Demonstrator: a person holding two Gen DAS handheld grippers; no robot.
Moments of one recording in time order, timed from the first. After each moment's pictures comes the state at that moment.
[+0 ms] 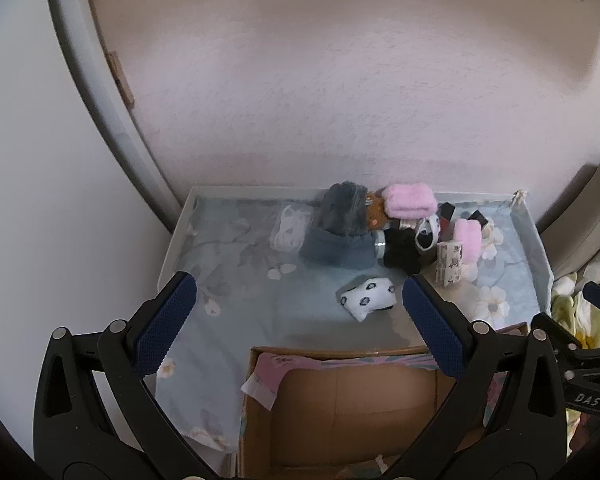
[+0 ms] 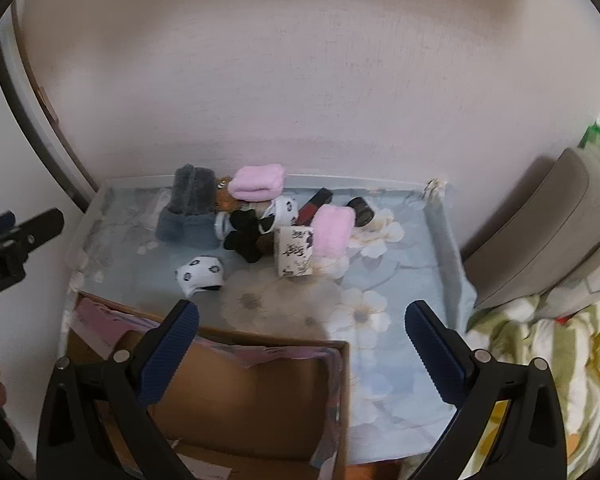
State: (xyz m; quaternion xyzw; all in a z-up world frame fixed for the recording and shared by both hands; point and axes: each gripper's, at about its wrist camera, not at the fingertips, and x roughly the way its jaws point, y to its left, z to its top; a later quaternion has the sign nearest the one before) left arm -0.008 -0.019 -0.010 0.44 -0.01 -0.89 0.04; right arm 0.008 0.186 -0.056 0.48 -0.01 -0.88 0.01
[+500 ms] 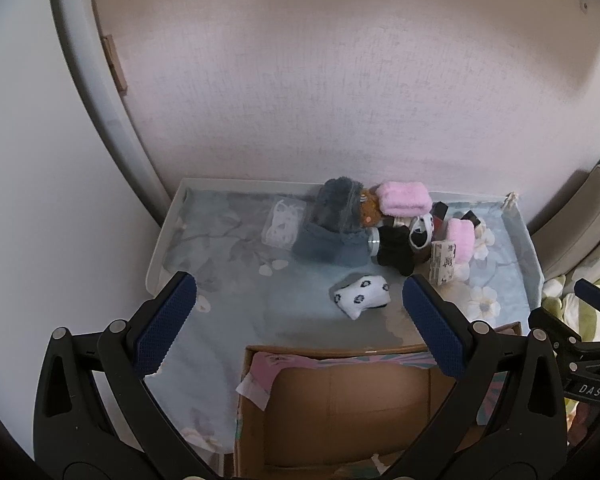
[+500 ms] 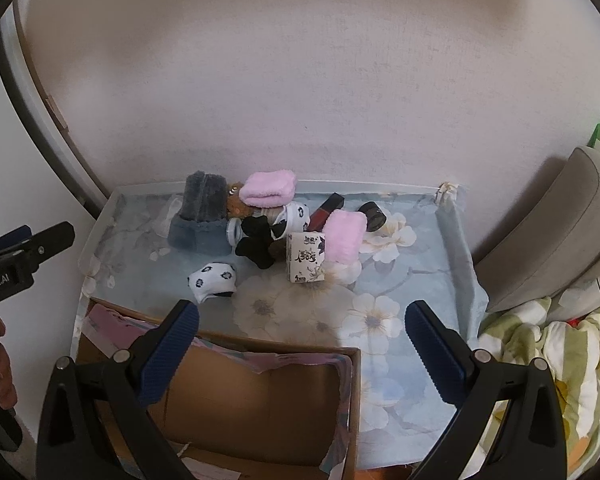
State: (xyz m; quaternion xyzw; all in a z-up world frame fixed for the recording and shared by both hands) left arm -0.013 -0.035 -0.018 0.45 0.02 -0.89 0.01; right arm 0.005 0.185 -0.055 0.48 -0.01 -0.88 0.03
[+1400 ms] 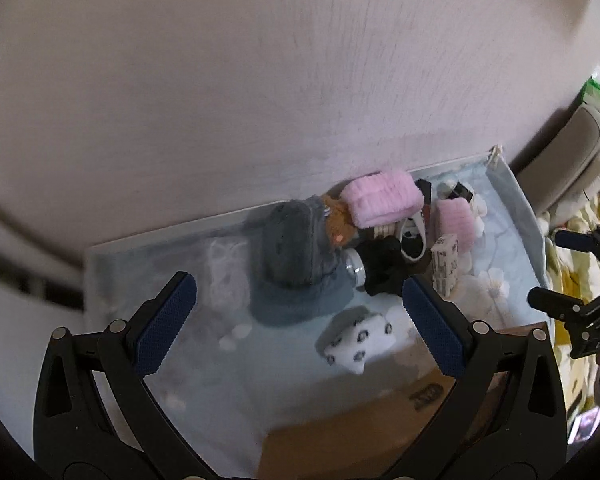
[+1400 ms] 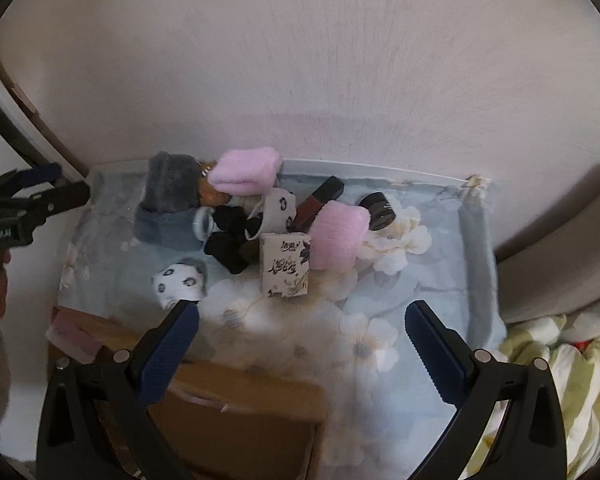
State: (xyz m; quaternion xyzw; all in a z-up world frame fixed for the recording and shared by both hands) left arm -0.154 -0.016 -0.084 0.51 -0.05 -0.84 -0.15; right arm -0.073 0.211 -0.112 0.55 0.00 -0.83 0.07
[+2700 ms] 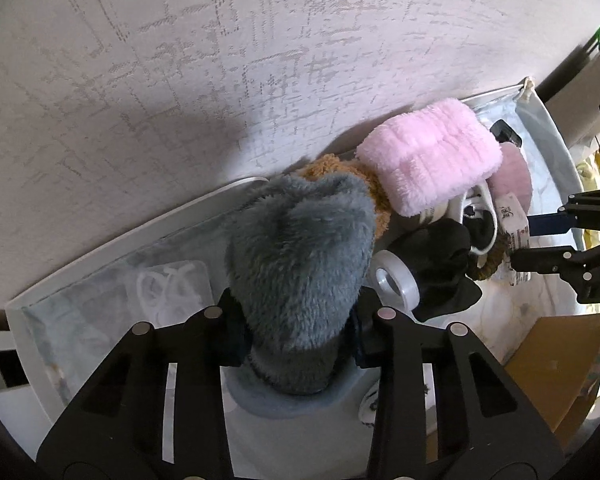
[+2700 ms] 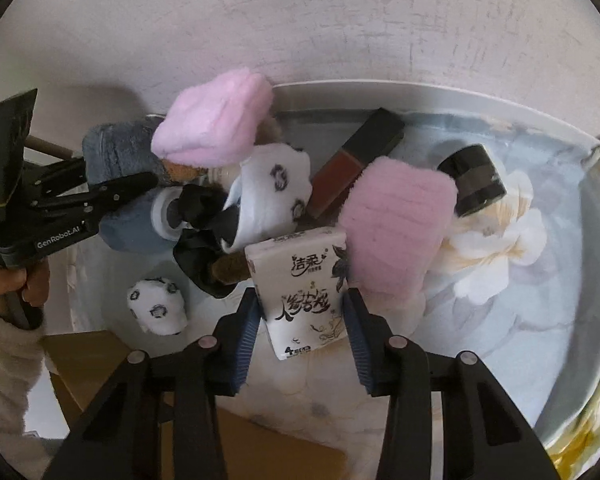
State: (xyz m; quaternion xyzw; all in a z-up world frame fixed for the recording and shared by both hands) left arm -0.219 0.030 -0.210 0.59 -0.10 -0.77 -0.21; right arm -0.152 0.214 -0.205 0.66 -0.08 -0.73 0.15
